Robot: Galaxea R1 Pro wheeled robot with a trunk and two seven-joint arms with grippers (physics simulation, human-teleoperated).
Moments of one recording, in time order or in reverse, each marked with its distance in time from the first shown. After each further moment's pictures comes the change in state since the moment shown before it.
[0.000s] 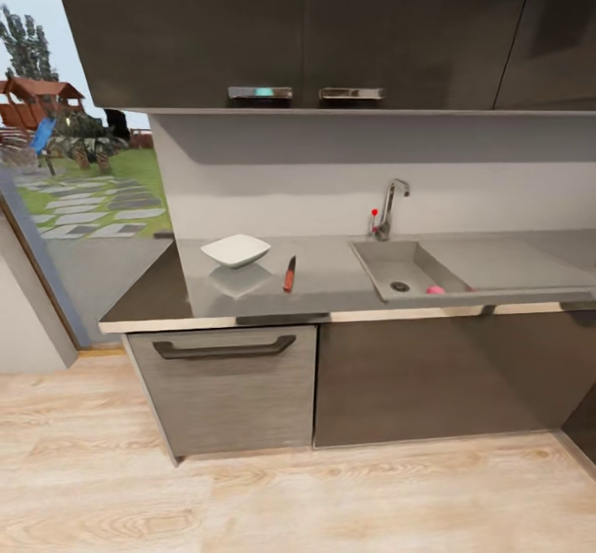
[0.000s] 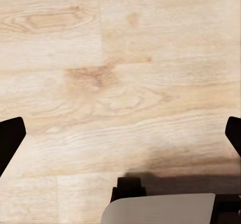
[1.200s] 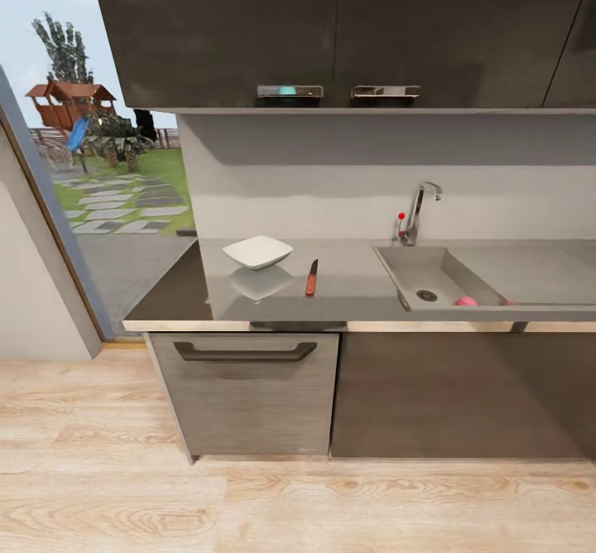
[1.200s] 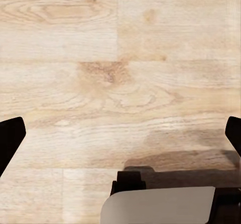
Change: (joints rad) left arm 0.000 0.000 0.000 0.018 0.002 0.000 0.000; right arm 0.000 -0.004 0.001 0.000 0.003 0.000 0.001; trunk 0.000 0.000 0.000
